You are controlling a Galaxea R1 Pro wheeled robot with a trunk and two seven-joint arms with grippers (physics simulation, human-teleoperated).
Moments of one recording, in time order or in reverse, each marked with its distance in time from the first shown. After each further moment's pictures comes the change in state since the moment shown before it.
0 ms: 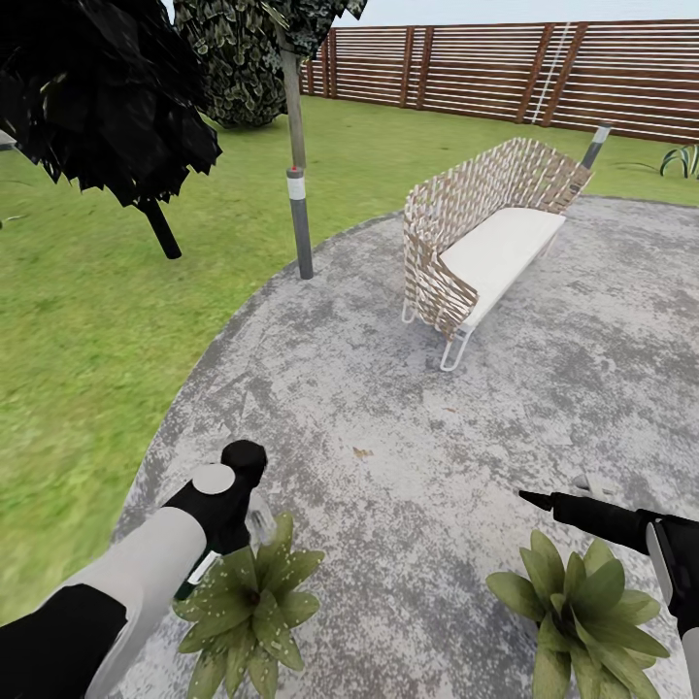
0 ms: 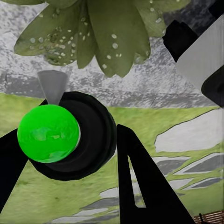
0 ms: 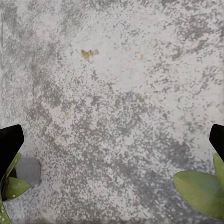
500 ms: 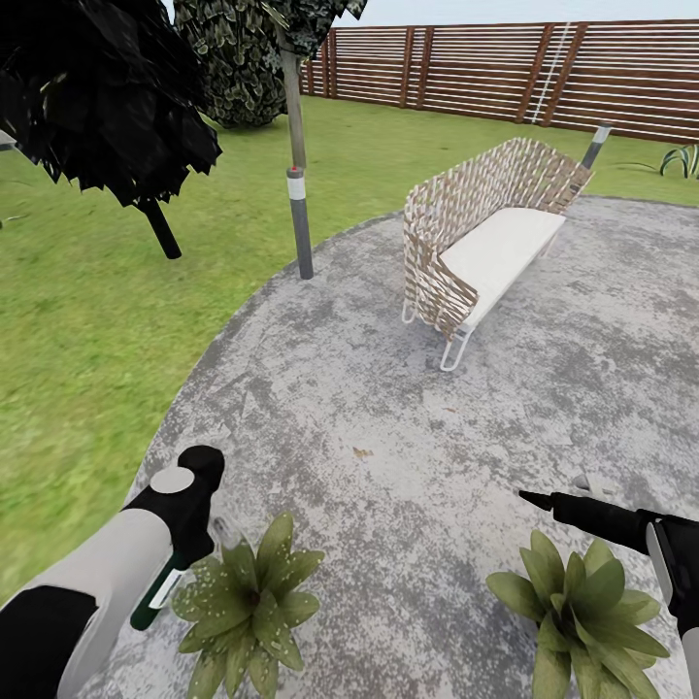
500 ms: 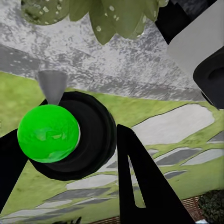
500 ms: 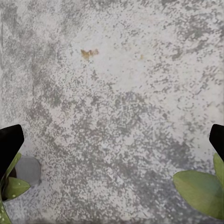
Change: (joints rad) left arm 0.000 0.102 0.155 0.075 -0.006 -0.029 -0.001; right arm 0.000 0.000 0.000 0.000 0.000 0.000 0.000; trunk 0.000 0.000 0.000
